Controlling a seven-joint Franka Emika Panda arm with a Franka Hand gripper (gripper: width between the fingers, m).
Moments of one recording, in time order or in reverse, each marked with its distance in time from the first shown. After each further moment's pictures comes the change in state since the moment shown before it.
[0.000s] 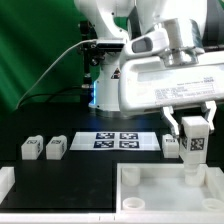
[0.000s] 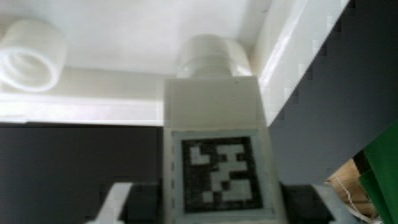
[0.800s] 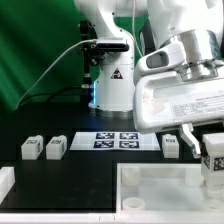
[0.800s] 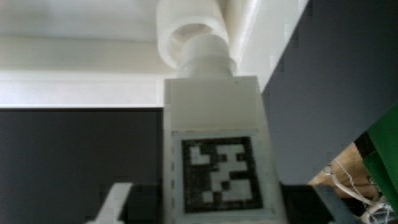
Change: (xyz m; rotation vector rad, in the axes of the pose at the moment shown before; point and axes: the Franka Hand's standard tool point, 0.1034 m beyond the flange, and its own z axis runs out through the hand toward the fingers) arm 0.021 -0.011 0.027 0.014 0.022 0.030
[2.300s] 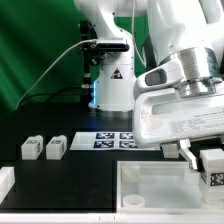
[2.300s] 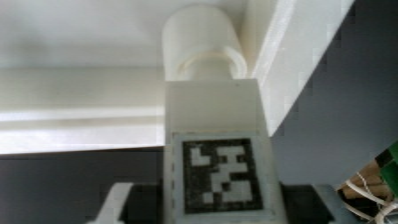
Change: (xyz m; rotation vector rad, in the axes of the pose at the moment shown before) arm -0.013 0.003 0.016 -0.017 0.002 0.029
